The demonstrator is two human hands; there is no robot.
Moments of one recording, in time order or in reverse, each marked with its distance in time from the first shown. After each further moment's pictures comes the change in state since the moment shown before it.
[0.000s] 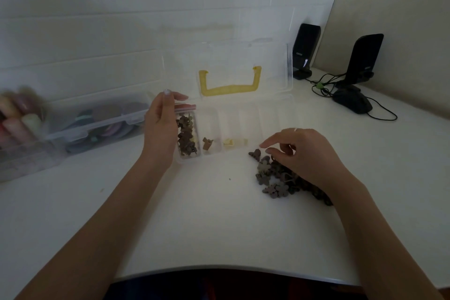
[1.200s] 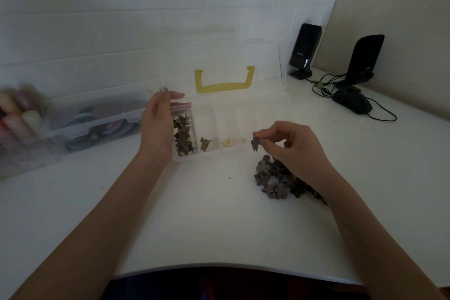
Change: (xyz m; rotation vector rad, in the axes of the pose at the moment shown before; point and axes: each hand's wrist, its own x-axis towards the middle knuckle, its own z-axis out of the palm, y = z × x) left_hand 0.004 0.001 -0.004 -0.106 0.011 -0.120; right_hand 0.006 -0.015 0.014 0.562 0.124 0.146
